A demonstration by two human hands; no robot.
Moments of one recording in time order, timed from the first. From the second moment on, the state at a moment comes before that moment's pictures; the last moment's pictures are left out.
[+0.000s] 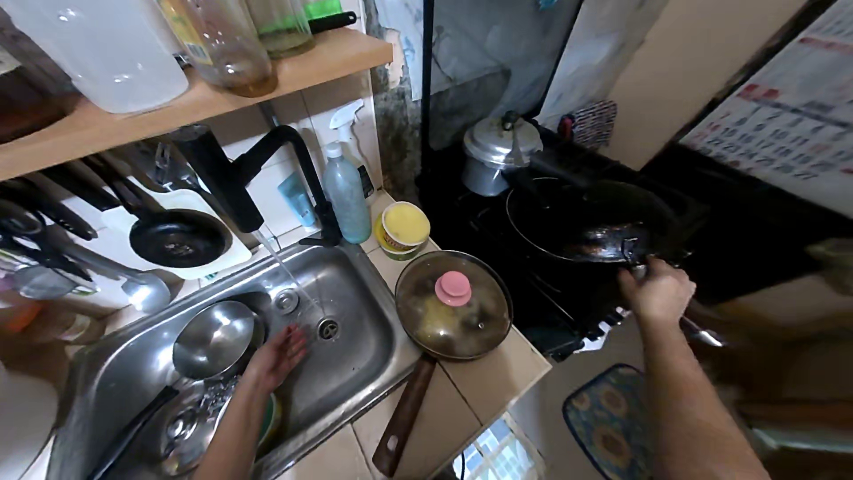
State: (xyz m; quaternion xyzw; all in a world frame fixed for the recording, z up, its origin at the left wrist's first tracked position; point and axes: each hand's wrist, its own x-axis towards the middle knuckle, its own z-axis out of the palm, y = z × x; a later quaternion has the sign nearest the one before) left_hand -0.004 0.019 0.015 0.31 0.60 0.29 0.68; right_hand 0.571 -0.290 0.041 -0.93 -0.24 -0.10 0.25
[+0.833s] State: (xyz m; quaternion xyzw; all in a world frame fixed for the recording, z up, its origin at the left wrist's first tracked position) left_hand 0.004 0.013 0.020 0.29 0.61 0.30 0.67; right_hand 0.544 -0.246 0.015 -0.94 -0.08 0.00 0.32
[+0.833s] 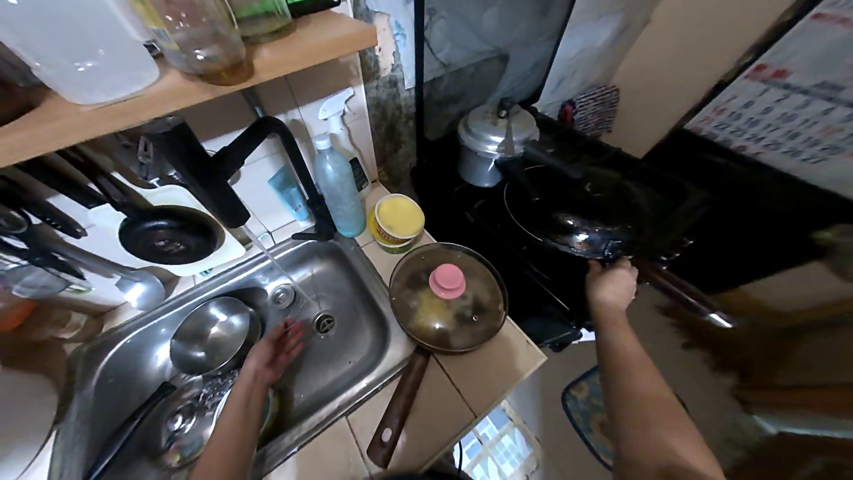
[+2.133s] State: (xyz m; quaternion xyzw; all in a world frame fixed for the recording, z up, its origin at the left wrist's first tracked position) left_hand 0.082 0.073 0.083 0.38 0.44 0.44 0.69; right_hand 0.294 -0.082 0.110 -0.61 -0.68 0.13 0.38
